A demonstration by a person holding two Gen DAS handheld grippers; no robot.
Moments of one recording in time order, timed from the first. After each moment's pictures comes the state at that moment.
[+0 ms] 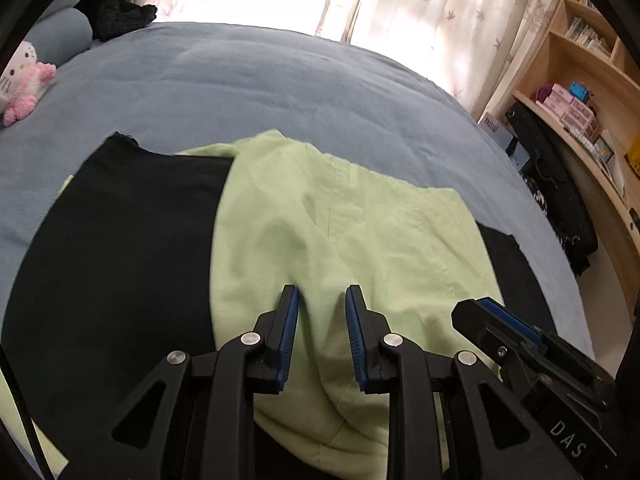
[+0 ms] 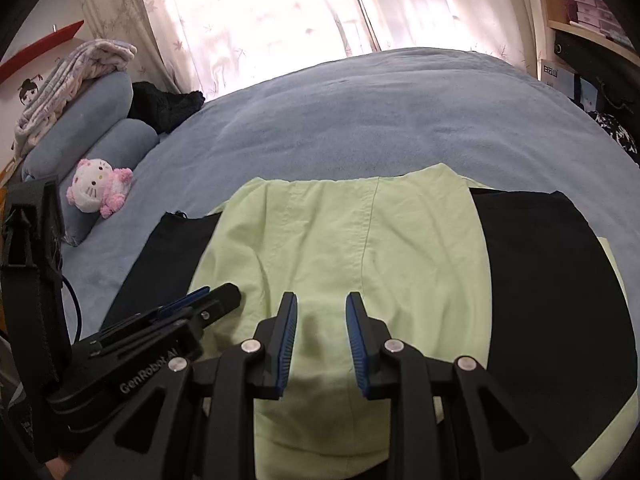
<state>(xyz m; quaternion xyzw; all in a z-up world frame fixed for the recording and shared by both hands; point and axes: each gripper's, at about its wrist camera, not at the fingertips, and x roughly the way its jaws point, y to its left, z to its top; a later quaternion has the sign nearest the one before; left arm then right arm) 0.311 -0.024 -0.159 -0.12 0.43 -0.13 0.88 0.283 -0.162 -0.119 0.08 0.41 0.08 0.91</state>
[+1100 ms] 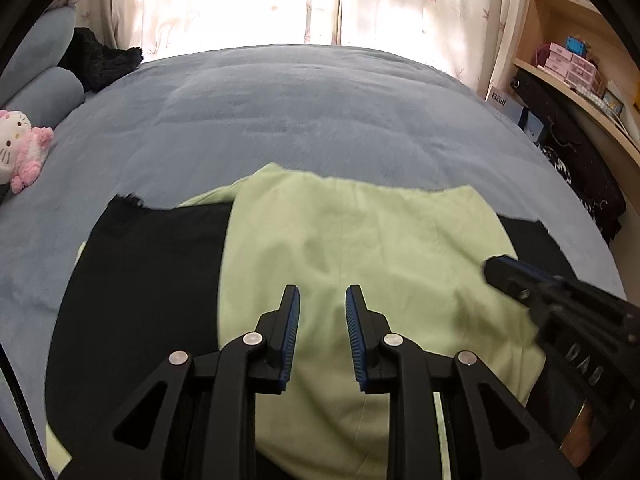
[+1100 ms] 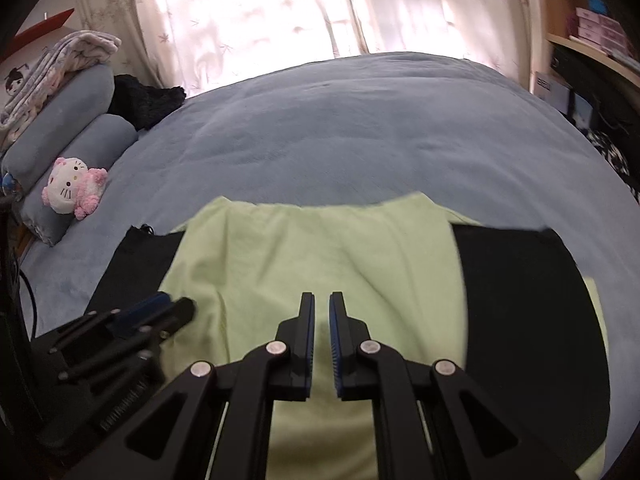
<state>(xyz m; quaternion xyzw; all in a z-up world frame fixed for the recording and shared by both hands) 0.334 -0.045 -0.142 -0.02 0.42 -0.11 0.90 0.326 -0.173 -0.111 0.06 0.41 0.05 0.91</state>
